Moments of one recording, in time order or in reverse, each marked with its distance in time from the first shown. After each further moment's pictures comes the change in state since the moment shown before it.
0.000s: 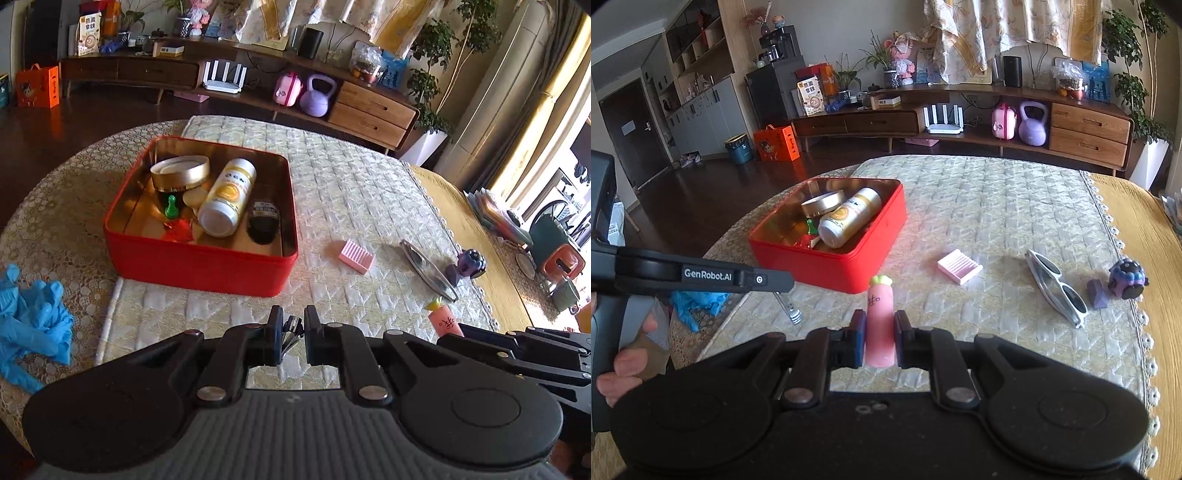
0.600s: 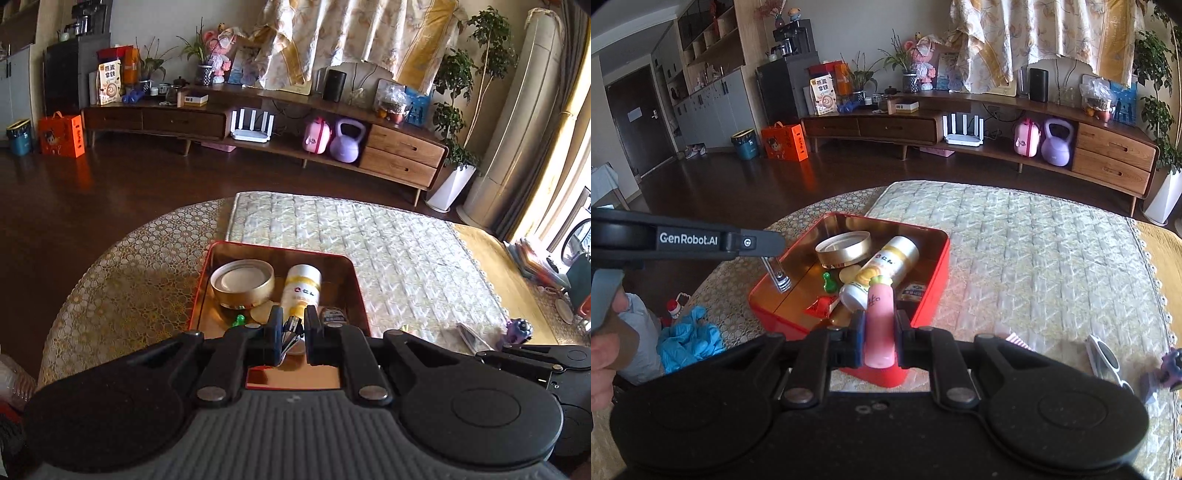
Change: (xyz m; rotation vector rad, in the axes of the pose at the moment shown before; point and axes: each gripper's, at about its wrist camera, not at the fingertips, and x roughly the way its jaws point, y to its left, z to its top) left arm 0.008 0.044 0.089 0.051 -0.121 0.125; right arm 0.088 0.041 0.075 -0.060 0.003 0.000
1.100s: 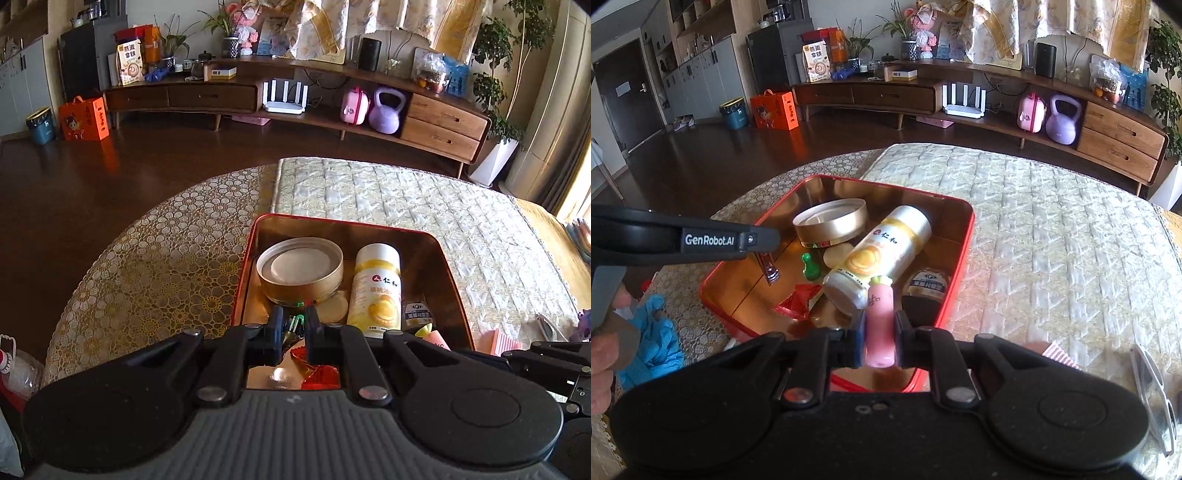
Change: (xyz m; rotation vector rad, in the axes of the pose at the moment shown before) left arm 0.080 0.033 -0.005 0.006 0.089 0.105; right arm 0.080 0.009 -0.004 -0.017 0.096 -0.031
